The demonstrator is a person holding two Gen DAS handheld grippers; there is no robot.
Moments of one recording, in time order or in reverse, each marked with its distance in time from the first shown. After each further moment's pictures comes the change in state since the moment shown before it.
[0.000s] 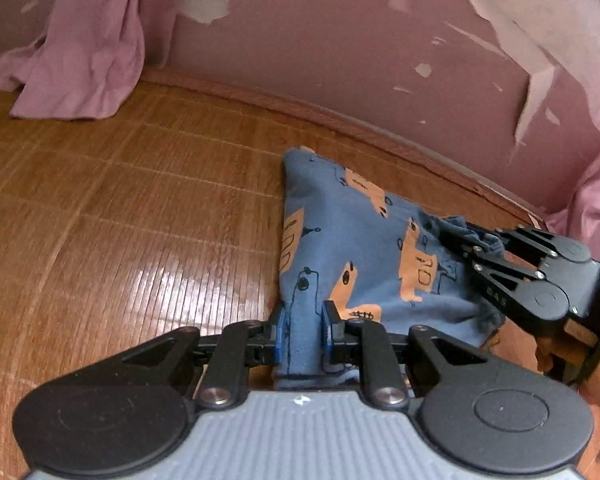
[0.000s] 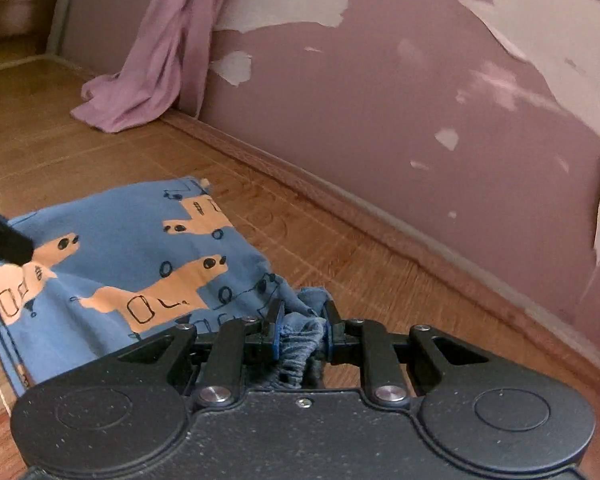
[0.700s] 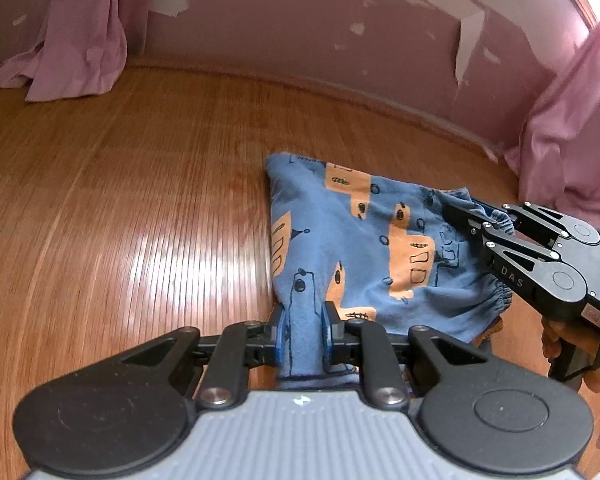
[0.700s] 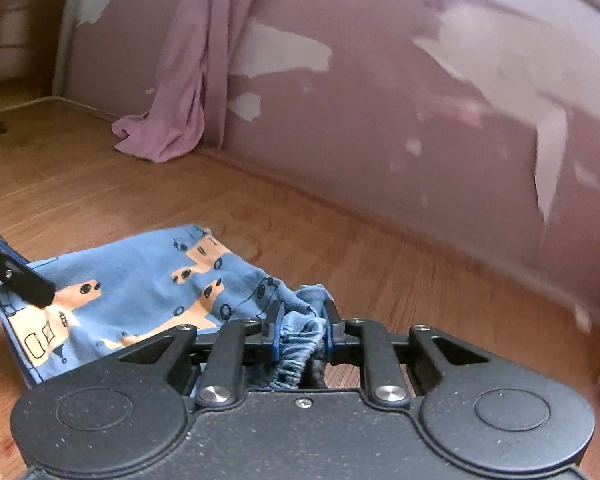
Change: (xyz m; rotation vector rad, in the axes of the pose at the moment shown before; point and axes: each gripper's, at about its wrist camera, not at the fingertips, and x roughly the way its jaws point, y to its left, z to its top) left arm -0.079 -0.036 -0.064 0.083 0.073 -0.032; right arm -0.134 0.037 -0.038 0.057 -0.081 -0.028
